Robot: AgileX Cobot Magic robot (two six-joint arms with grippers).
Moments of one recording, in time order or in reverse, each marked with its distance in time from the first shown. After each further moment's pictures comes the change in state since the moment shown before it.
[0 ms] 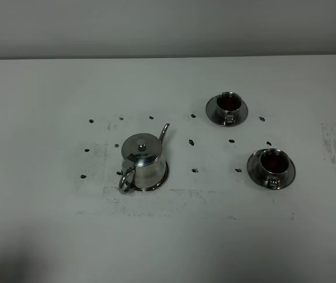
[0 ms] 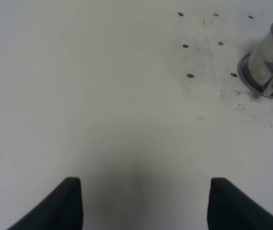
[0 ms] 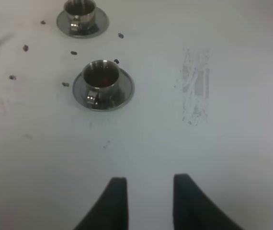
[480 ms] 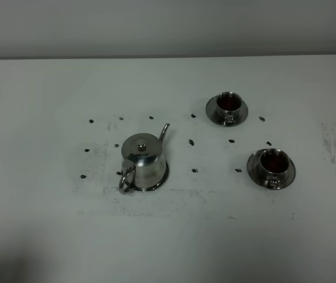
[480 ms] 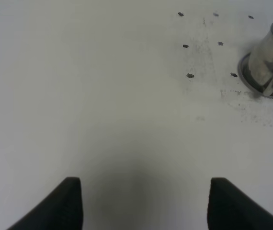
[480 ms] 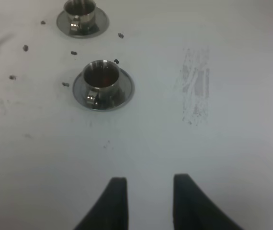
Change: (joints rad) left arm 0.000 0.000 0.000 0.000 0.000 0.000; right arm 0.000 0.000 0.000 0.000 0.000 0.000
